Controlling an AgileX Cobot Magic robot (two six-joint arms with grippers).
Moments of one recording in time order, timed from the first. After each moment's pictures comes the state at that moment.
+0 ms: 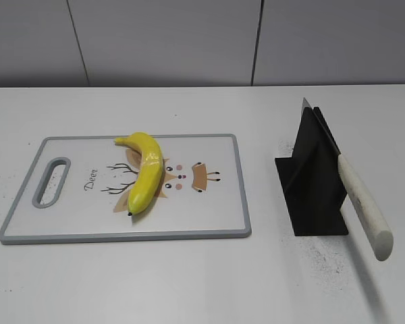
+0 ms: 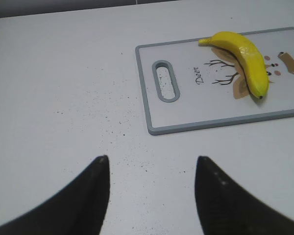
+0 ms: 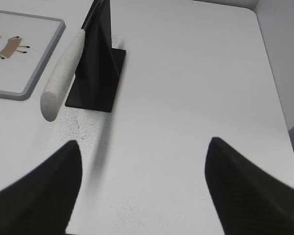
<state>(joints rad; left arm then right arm) -0.05 0.01 -0.48 -0.08 1.10 0.14 0.07 -0.01 -0.50 0.11 1.04 -0.12</state>
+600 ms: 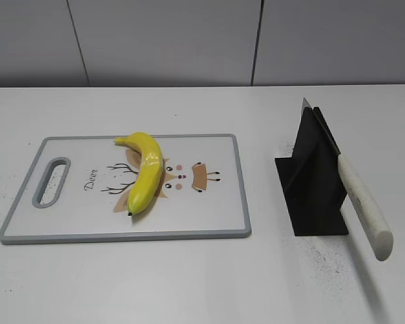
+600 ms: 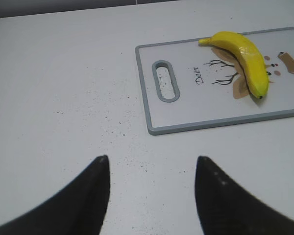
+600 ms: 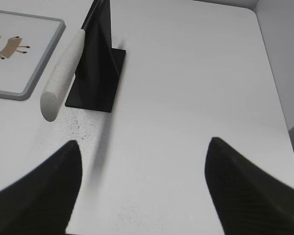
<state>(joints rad) -0.05 0.01 -0.48 -0.08 1.10 0.14 0.07 -0.01 -0.50 0.11 1.04 -0.12</state>
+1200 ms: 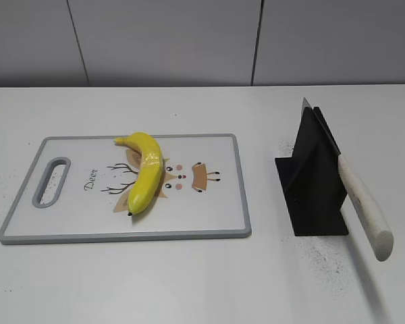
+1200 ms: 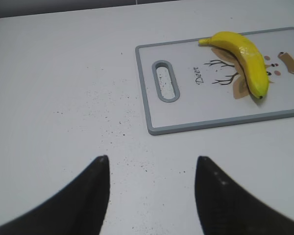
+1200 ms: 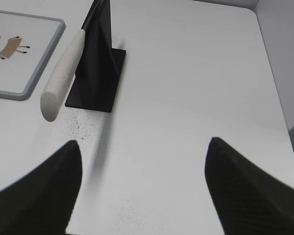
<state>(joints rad) -0.05 0.01 -0.48 -0.08 1.10 0.14 0.07 -0.01 -0.50 0.11 1.04 -0.12</state>
